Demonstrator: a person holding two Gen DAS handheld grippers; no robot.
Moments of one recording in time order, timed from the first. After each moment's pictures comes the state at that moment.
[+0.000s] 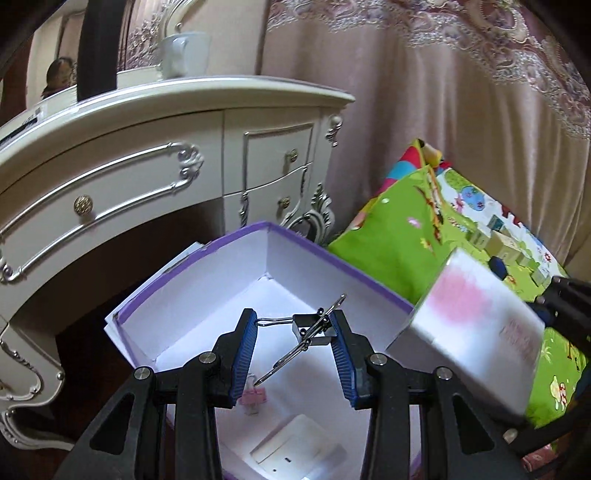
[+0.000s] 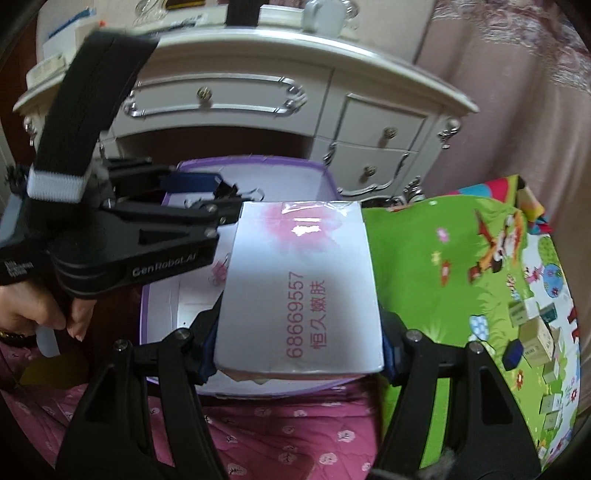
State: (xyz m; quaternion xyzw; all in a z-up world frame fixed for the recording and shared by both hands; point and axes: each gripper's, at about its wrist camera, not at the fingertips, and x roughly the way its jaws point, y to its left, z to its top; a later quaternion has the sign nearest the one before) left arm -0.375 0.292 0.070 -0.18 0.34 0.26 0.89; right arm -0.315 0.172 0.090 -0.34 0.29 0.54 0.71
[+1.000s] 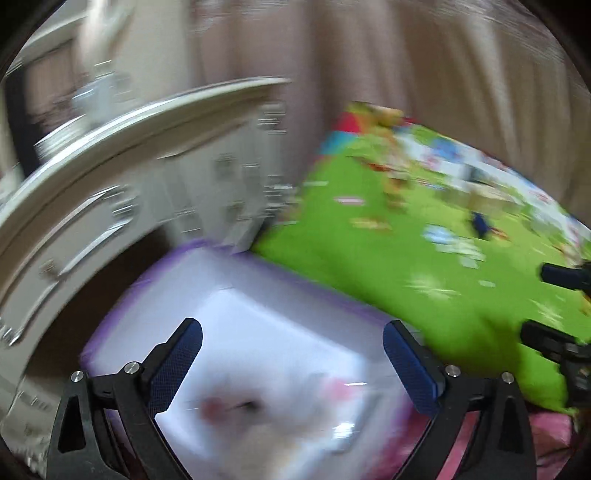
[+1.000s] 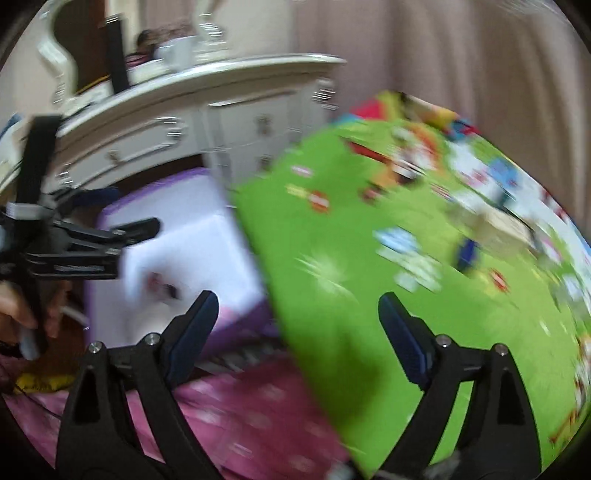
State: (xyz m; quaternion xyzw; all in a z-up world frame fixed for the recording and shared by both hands) left arm -0.286 0.203 0.086 -0.07 0.39 0.19 0.90; right arm -0.205 0.021 0.084 -0.18 0.35 0.43 0.81
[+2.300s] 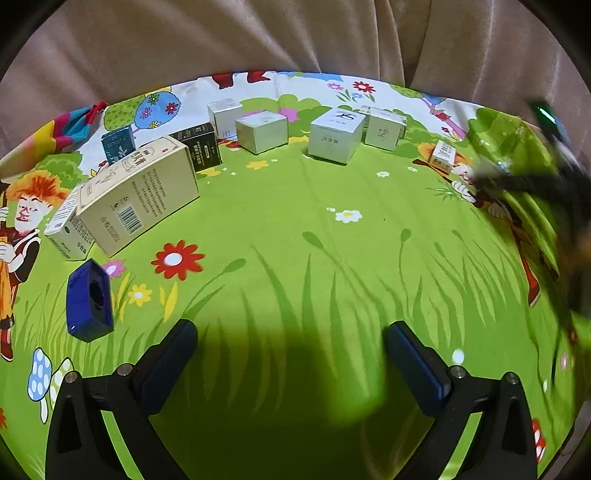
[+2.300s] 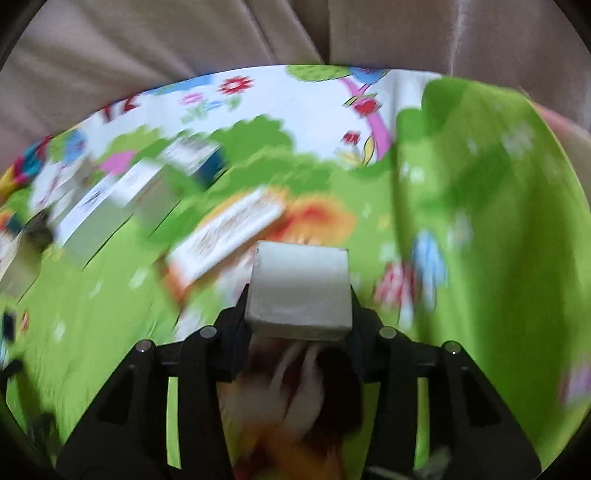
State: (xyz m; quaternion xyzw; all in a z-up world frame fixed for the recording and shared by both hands) left arm -0.010 -0.086 0.011 0.05 0.46 -0.10 0.88; right arm 0.087 -0.368 0.008 0.03 0.47 -0.01 0.88
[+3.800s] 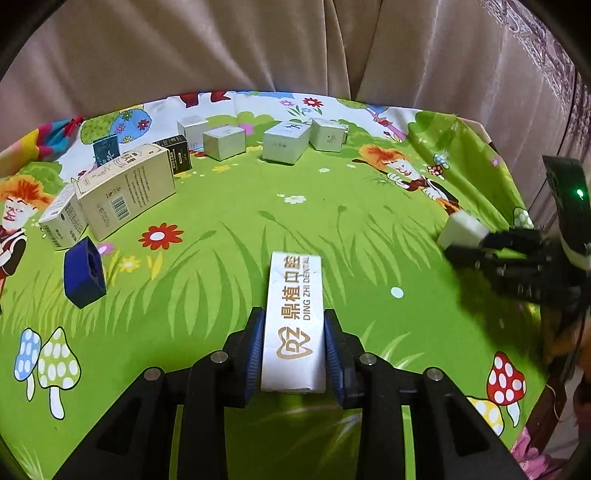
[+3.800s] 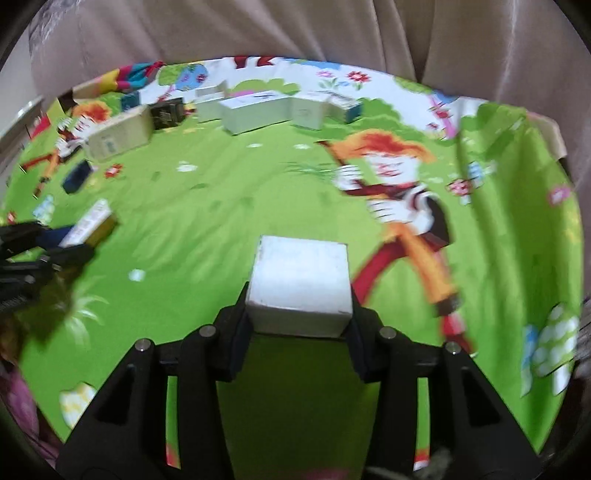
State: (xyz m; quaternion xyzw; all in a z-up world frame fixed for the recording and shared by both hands) left arm -0.061 -0.069 0.021 0.03 0.42 -0.19 0.88; right arm -0.065 -0.284 0.012 -0.04 0.44 0.10 0.89
